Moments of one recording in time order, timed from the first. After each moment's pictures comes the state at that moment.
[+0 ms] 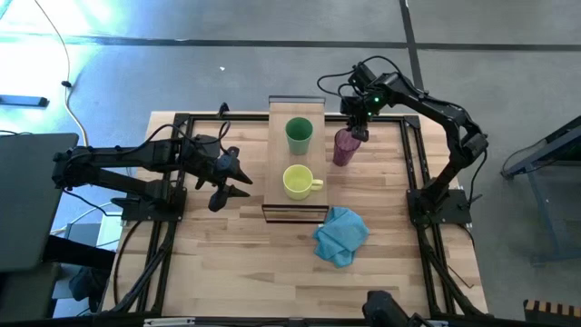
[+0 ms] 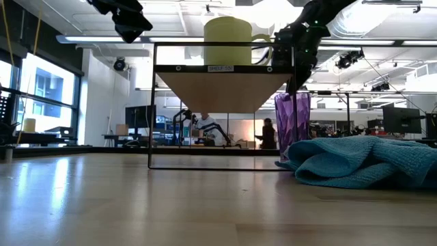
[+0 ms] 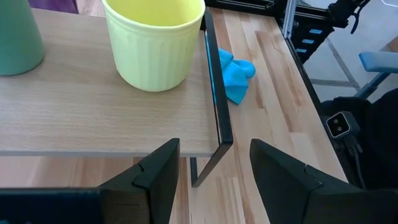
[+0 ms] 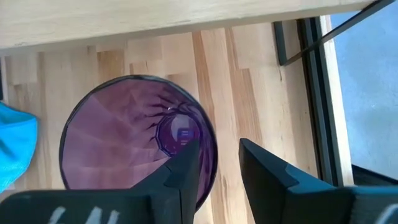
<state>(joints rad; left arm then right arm) 0.21 0.99 0.91 -0.55 0.26 -0.05 -0.81 1.66 1.47 -1.07 -0.29 -0.66</state>
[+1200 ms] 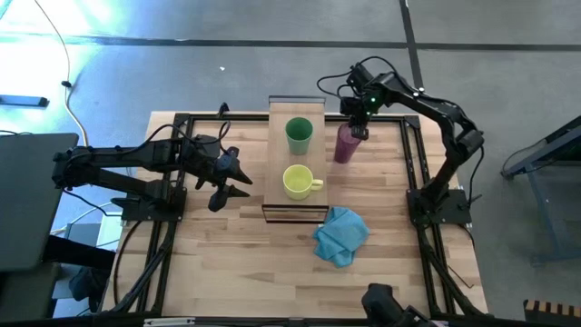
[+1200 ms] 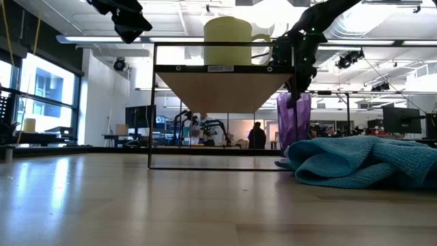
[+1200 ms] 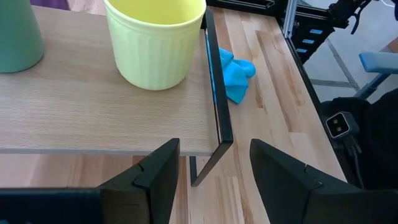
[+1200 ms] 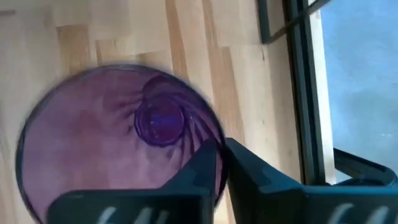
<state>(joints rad) 0.21 0.99 0.91 -0.56 0.26 -0.06 -0.83 1.71 1.47 -1.06 -0.20 -0.71</state>
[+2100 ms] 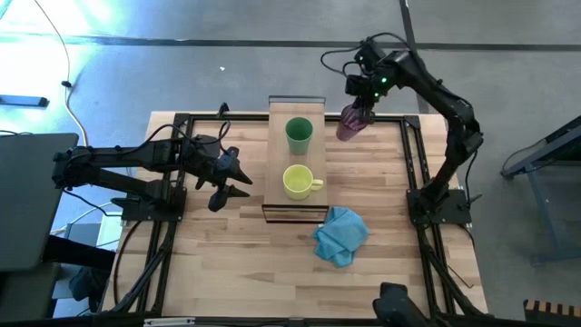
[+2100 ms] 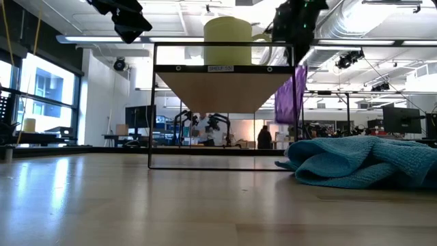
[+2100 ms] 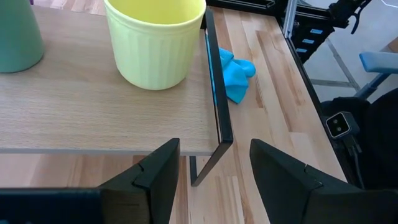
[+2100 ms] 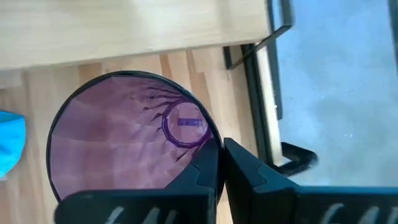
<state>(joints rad) 0.21 0.99 0.91 -0.56 0.26 -0.06 -0.82 1.71 1.87 -1.35 -0.17 -0.67</state>
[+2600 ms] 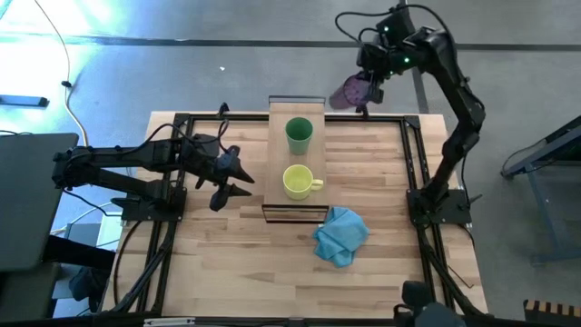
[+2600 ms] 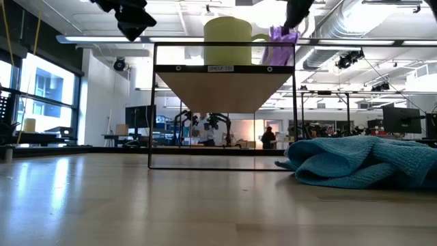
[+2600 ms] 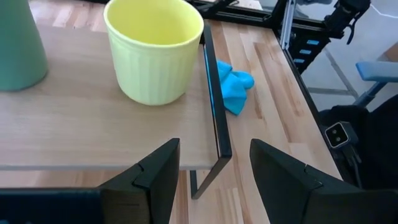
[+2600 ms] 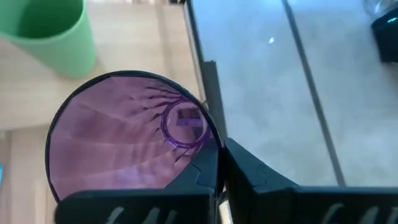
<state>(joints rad) 0.21 0.99 0.91 -0.51 0.26 -0.06 -0.82 1.76 2.34 -1.47 -0.16 -0.67</state>
